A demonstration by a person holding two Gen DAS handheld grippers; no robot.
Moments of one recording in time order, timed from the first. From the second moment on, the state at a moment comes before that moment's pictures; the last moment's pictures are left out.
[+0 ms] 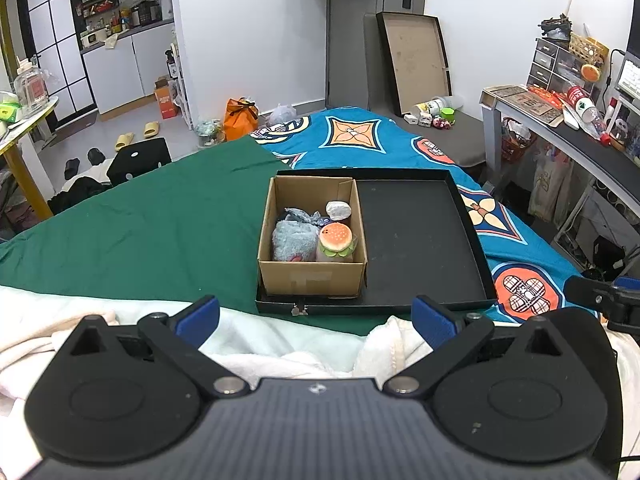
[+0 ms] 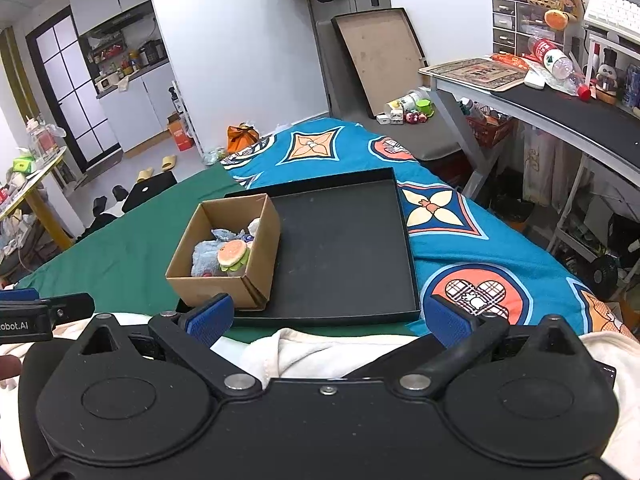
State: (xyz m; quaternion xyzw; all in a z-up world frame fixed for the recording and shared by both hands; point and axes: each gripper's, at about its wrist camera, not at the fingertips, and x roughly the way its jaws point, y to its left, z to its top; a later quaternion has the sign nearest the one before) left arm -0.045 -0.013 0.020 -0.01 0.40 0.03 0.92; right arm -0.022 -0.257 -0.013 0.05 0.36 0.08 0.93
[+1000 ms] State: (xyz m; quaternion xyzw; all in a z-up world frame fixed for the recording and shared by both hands) left arm -0.043 -0.014 0.017 -0.01 0.40 0.02 0.92; right arm -0.020 -0.256 -0.012 0.05 0.37 0.08 0.93
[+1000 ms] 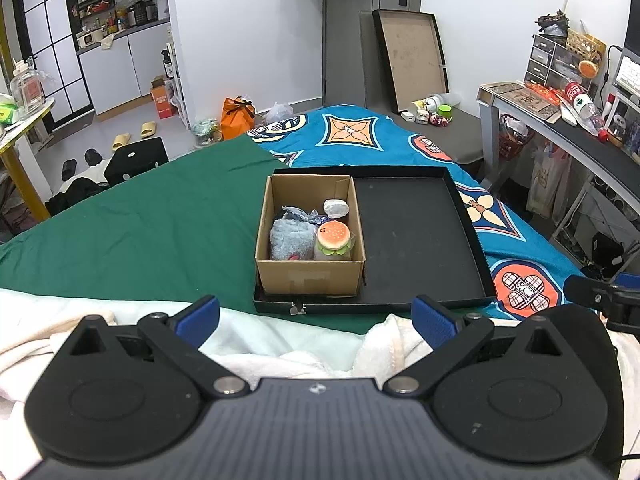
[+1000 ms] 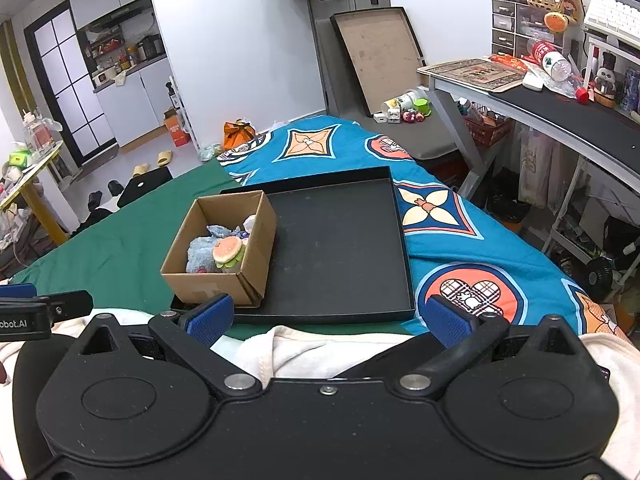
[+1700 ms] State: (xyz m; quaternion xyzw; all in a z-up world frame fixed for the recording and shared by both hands) left arm -0.046 -0.014 0.014 -0.01 0.39 0.03 0.92; right arm -0.021 -0.256 -0.017 0.04 0.37 0.08 0.92
